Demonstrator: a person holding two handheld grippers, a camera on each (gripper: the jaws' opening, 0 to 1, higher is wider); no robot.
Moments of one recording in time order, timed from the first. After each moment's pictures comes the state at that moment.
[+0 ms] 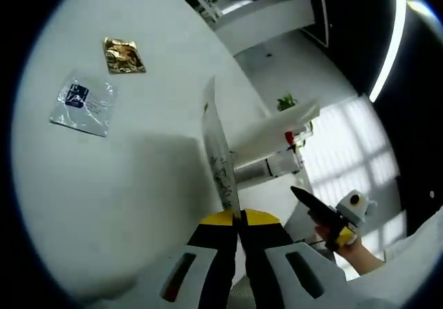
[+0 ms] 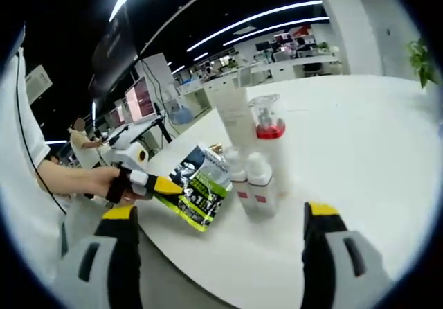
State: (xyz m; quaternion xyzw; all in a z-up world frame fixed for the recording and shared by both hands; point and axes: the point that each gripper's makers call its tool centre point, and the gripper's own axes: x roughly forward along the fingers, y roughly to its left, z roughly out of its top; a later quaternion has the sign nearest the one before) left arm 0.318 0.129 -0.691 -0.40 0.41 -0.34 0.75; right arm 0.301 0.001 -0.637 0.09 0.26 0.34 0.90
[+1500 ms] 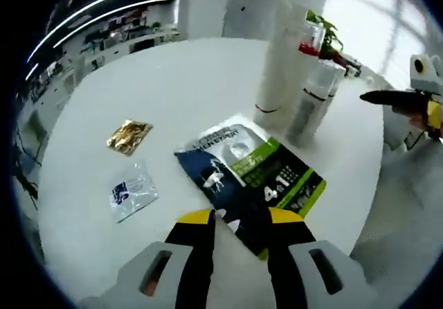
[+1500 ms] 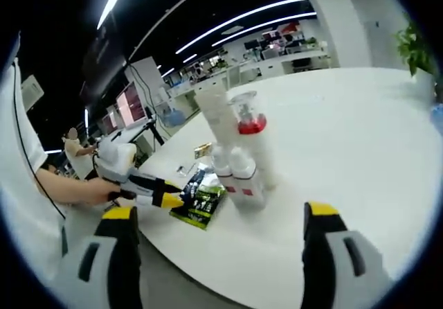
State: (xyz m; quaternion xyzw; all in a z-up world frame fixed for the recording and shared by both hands) left arm 0.336 0.170 -0.729 0.12 0.37 -0.30 0.87; right arm 0.297 -0.014 -0.641 0.10 0.28 0.32 0.90
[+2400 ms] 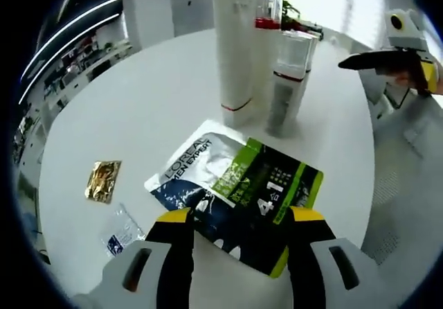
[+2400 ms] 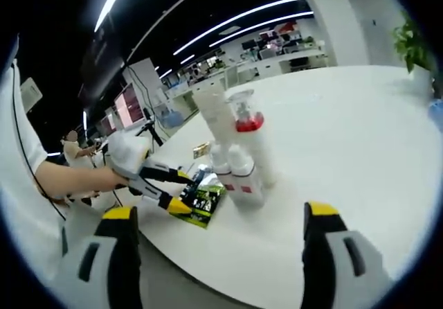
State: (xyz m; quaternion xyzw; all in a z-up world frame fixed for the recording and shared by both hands) left arm 0.345 0.144 -0.744 0.18 0.39 -0.40 0.81; right arm 0.295 -0.017 -0.642 0.10 0.28 0.31 0.90
